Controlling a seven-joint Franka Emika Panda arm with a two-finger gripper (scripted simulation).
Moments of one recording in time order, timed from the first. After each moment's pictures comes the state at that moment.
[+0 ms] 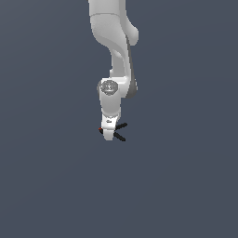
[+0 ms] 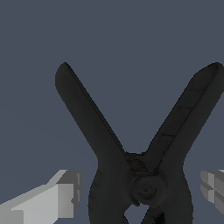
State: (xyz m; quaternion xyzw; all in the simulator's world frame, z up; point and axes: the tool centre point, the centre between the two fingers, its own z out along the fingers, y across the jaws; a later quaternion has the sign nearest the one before) arm -0.079 -0.036 0.039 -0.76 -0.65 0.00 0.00
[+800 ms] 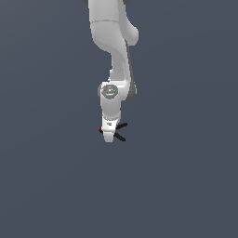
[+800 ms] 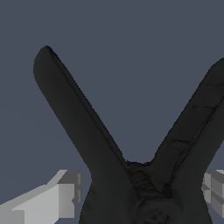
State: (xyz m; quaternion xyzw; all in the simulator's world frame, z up) arm -0.078 -0.037 0.020 -0.76 -0.65 0.00 0.00
